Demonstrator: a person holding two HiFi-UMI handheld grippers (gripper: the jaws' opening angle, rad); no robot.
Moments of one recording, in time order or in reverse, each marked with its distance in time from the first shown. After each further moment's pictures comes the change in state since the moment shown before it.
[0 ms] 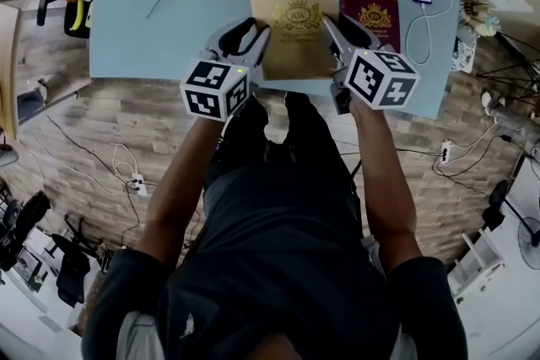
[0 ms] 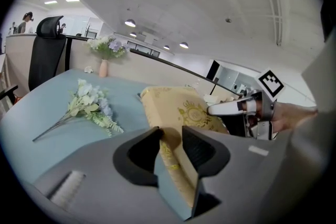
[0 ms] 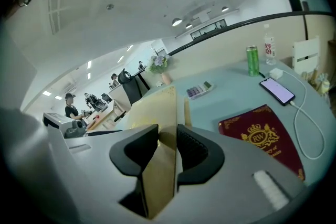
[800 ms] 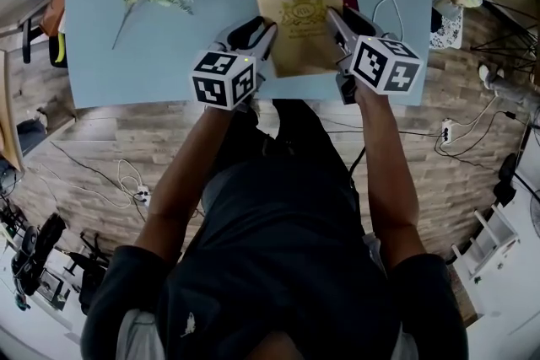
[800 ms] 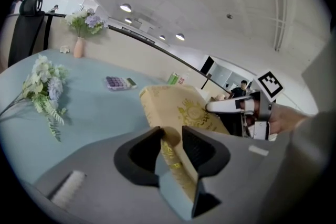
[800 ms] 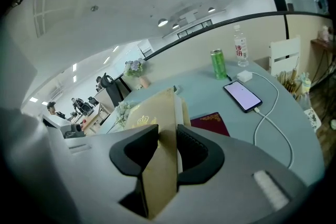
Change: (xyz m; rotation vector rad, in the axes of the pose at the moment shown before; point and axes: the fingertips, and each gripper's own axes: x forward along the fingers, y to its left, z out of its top) left arm 0.111 -0.084 -0.015 -0.060 0.105 -0.121; right arm -0.044 -0.131 0.013 0.072 0.009 -0.127
